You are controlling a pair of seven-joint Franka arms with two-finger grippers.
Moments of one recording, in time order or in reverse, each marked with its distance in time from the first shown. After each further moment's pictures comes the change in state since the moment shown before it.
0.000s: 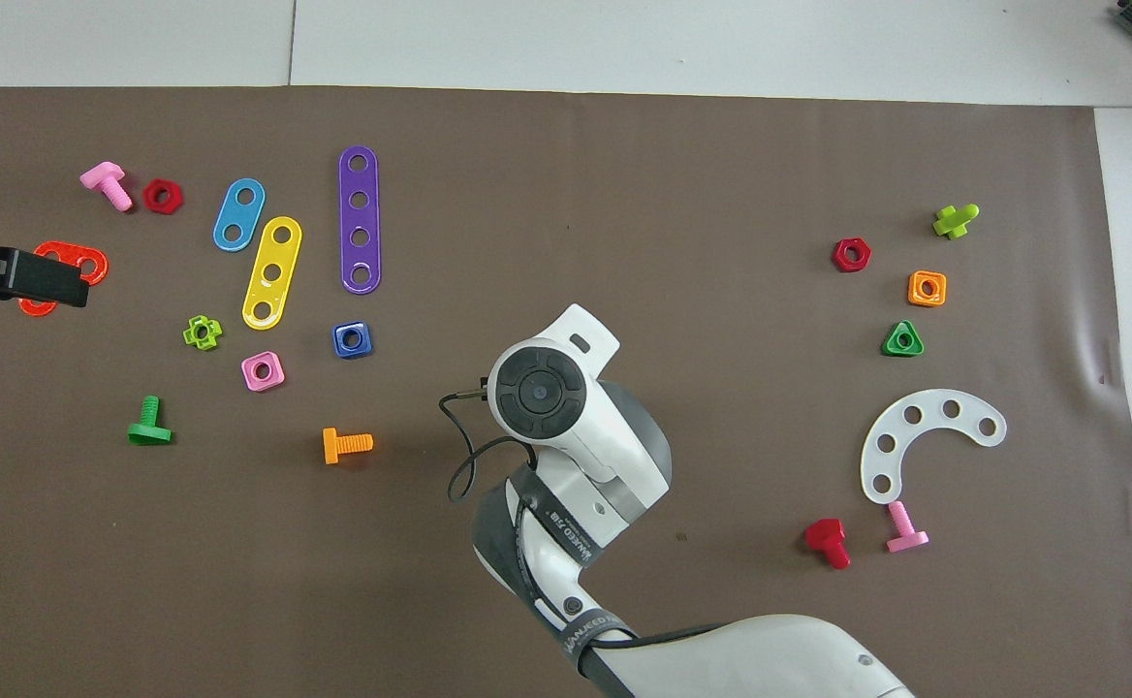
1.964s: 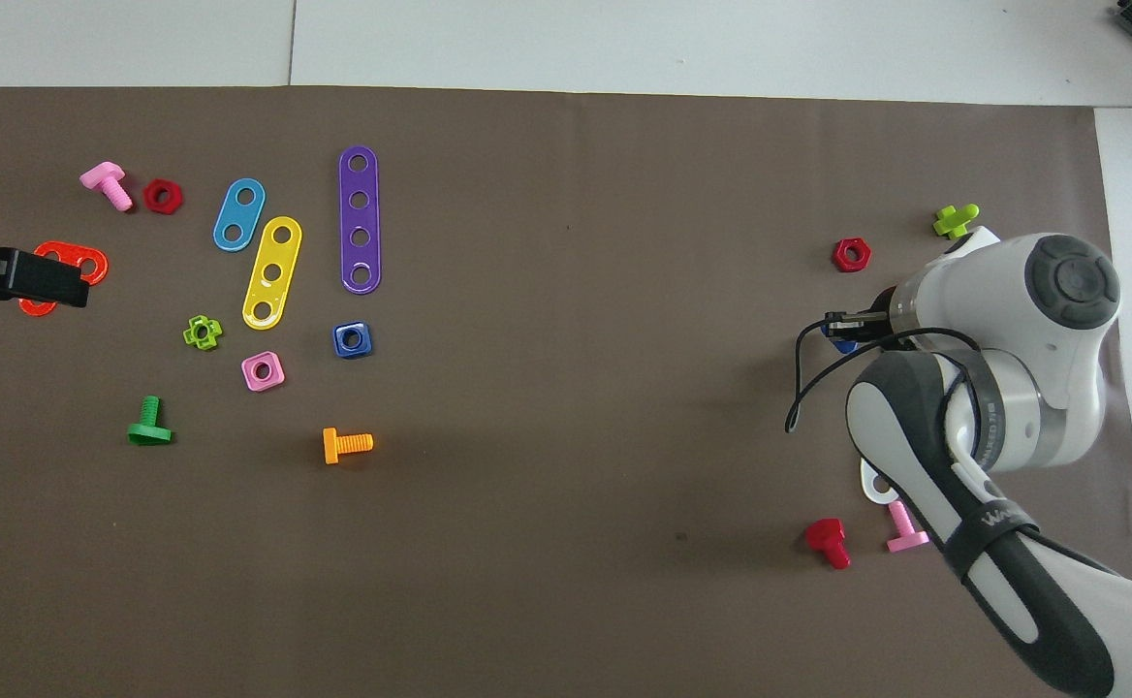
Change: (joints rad) left arm 0.000 0.000 0.000 0.000 0.000 -0.001 0.000; right arm -0.565 -0.318 -0.026 -0.345 0.042 -0.005 -0.574
